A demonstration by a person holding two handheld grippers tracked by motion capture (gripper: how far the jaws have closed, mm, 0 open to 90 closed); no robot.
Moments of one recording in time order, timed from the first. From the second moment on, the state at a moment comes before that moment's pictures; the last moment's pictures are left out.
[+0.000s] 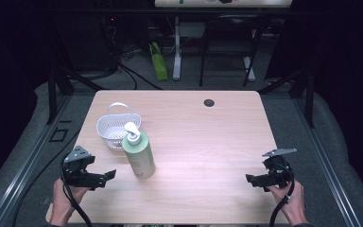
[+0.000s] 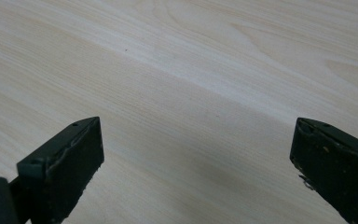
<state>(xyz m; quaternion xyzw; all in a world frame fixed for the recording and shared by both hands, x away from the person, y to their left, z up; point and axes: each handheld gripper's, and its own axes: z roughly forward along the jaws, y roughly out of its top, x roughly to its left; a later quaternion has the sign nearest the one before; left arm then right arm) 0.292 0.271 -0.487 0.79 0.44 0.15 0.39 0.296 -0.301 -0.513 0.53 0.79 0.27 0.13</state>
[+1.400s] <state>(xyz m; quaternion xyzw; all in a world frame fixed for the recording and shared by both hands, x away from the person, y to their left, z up) 0.327 0.193 -0.469 0.79 0.37 0.19 0.46 0.297 -0.300 -0.513 0.54 0.79 0.26 0.13</state>
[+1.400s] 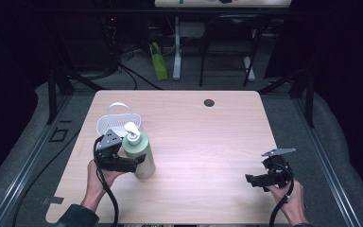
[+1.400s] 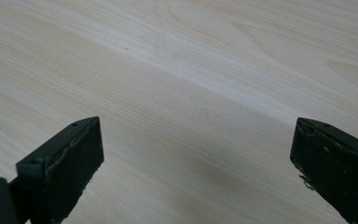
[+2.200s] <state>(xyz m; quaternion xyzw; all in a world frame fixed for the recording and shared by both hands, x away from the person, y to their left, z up) 0.330 0.185 -0.475 0.76 0.37 0.21 0.48 0.296 -0.301 -0.513 0.53 0.79 0.26 0.13</state>
